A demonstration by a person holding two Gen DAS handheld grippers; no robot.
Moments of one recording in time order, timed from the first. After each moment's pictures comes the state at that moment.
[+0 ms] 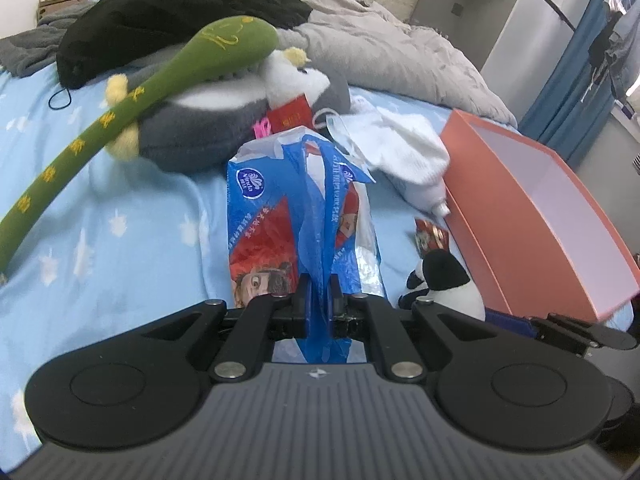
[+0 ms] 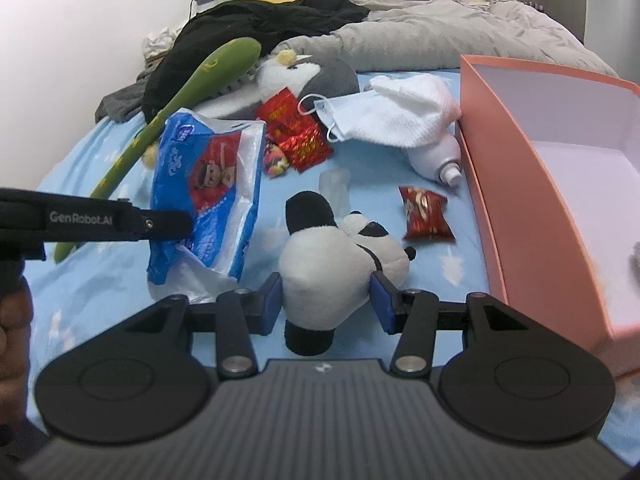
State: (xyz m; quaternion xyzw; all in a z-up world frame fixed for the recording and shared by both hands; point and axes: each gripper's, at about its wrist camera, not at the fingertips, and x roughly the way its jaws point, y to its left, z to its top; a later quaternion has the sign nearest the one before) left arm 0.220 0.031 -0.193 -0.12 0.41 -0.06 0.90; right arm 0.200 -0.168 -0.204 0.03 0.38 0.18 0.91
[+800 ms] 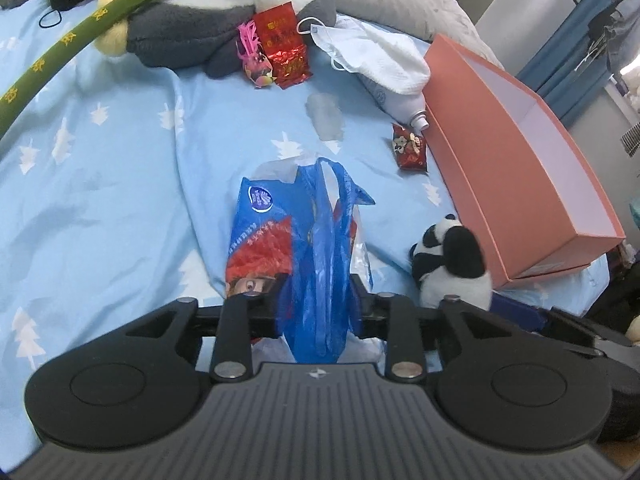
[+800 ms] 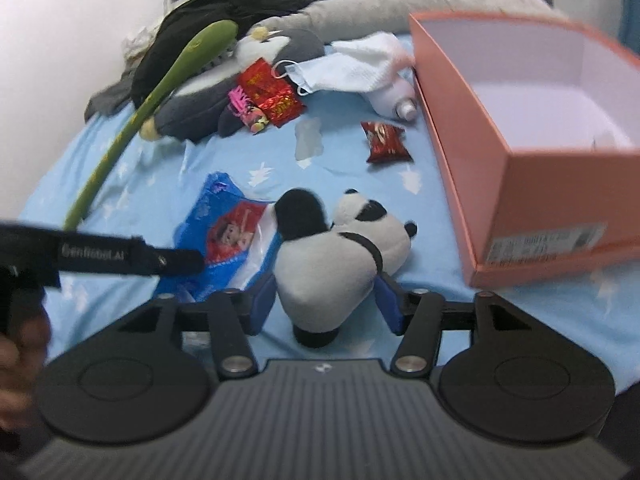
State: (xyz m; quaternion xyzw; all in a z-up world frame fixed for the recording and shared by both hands) left arm 0.181 0.020 -0.221 -0.15 0.49 -0.09 0.86; right arm 0.144 -0.201 -0.214 0.09 0.41 0.14 0.89
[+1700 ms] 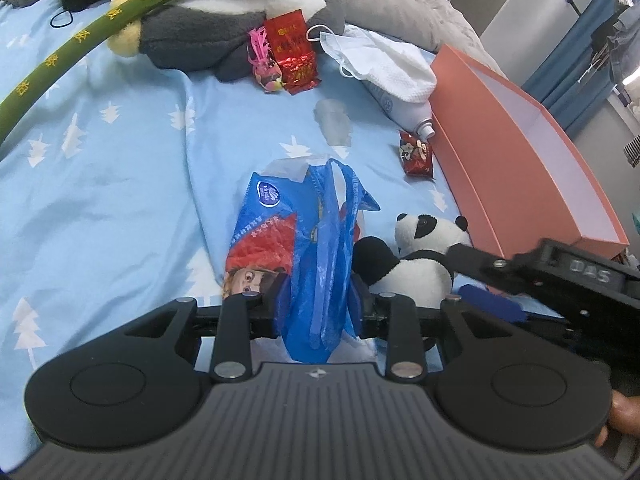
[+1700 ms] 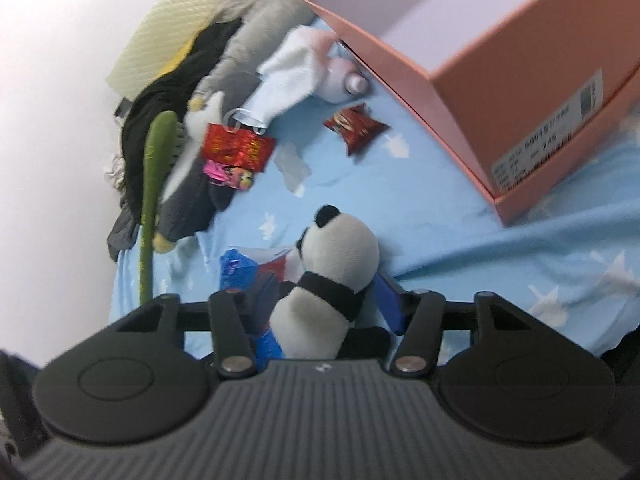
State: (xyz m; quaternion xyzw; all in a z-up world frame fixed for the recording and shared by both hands) left arm 0.174 0.022 -0.225 -0.15 0.47 -0.08 0.87; right arm 0.161 -0.229 -0.234 0.36 0.43 0.09 0.83
